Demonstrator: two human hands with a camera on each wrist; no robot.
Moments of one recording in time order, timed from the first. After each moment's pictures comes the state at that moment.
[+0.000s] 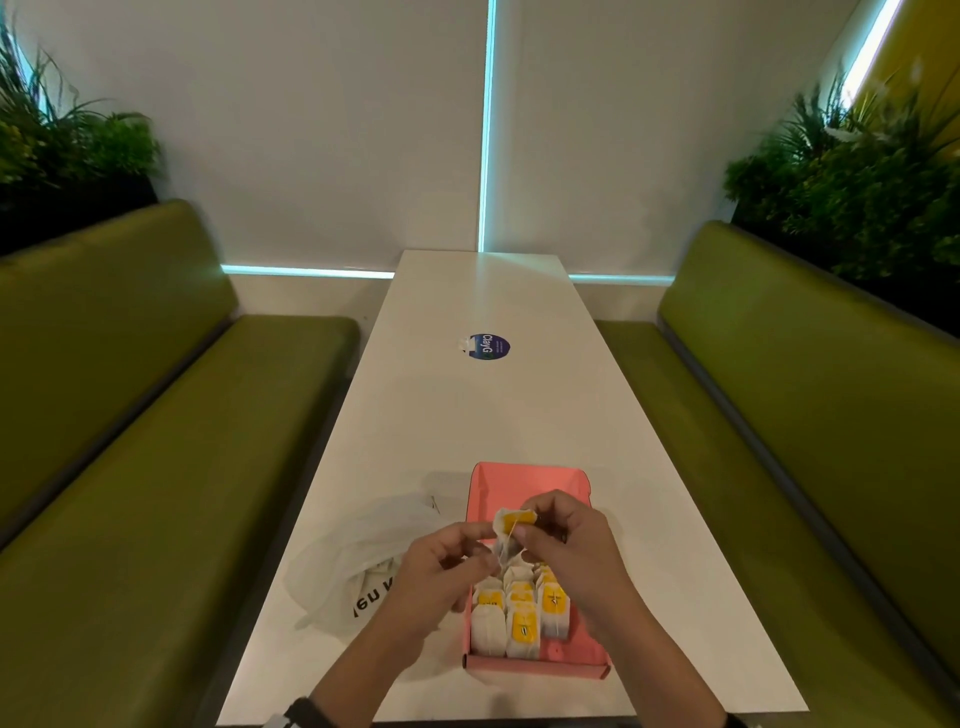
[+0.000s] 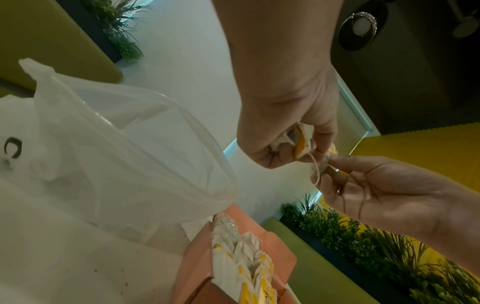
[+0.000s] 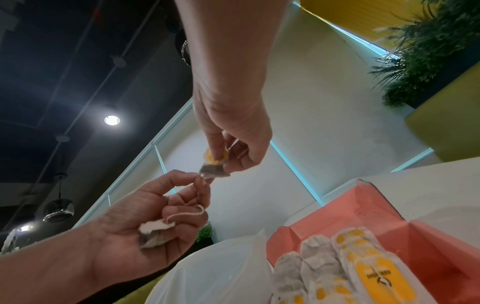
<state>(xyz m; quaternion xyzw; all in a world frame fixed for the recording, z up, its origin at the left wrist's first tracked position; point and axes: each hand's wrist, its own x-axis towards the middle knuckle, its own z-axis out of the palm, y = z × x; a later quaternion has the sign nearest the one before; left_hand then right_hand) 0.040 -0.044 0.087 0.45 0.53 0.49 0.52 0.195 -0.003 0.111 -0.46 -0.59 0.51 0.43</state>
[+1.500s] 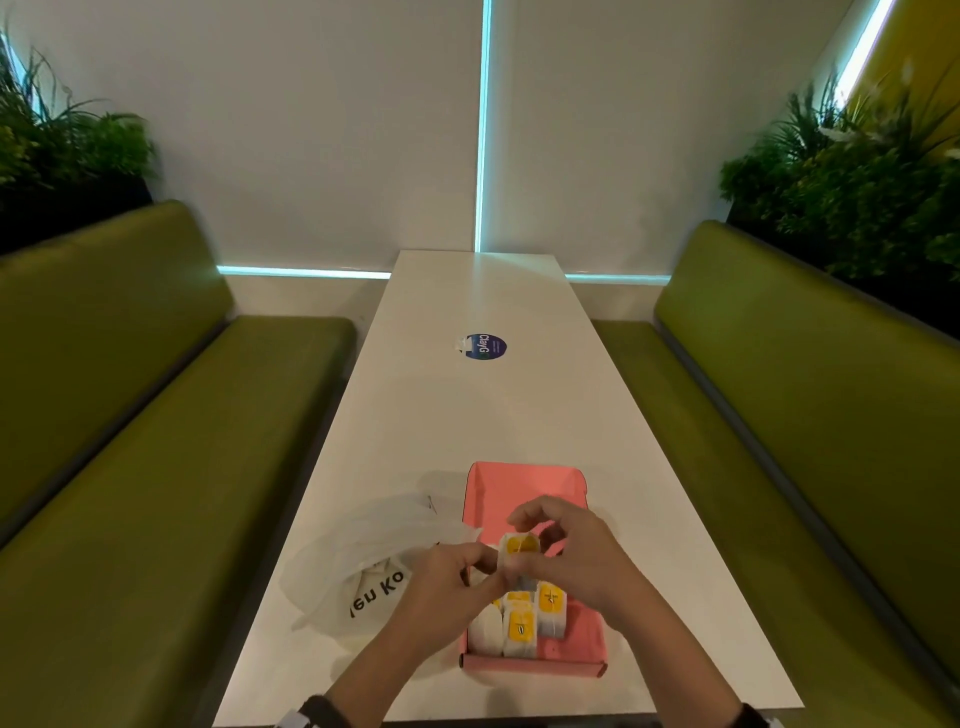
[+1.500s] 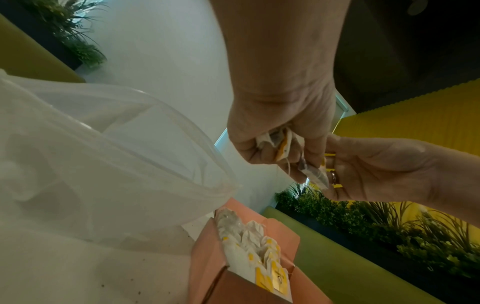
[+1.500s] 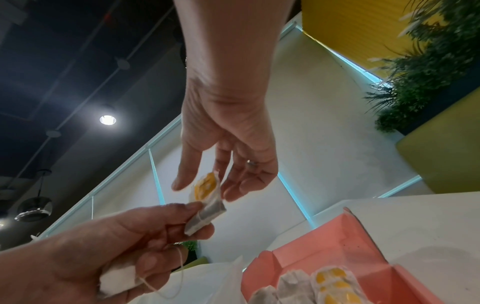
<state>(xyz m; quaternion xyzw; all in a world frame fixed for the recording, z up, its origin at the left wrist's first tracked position) 0.049 -0.038 0.077 0.63 0.55 0.41 0.38 0.213 0.006 0.112 -0.49 -0.71 0.42 0.27</state>
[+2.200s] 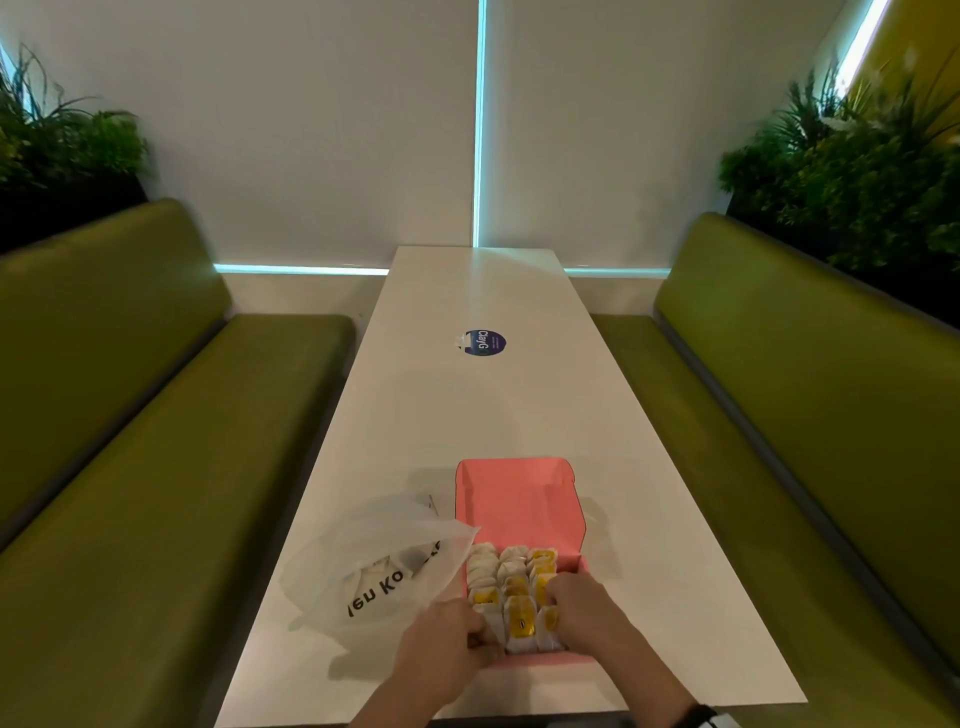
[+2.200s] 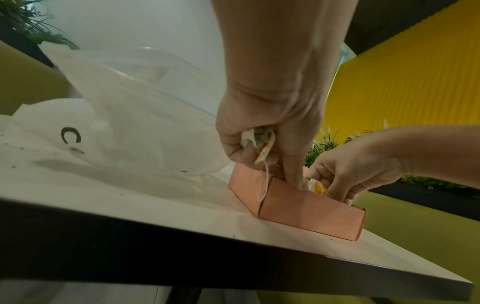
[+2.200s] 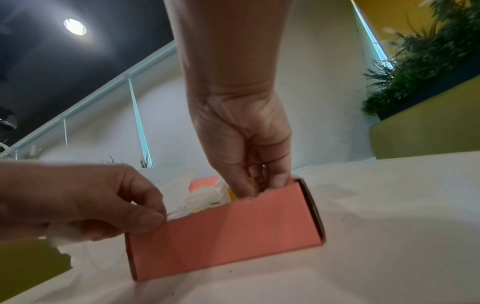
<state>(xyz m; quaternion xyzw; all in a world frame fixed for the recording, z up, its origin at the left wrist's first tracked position) 0.049 -0.047 0.014 0.69 0.65 0.15 0.29 0.220 0.017 0.023 -0.58 -0.77 0.24 -0.09</state>
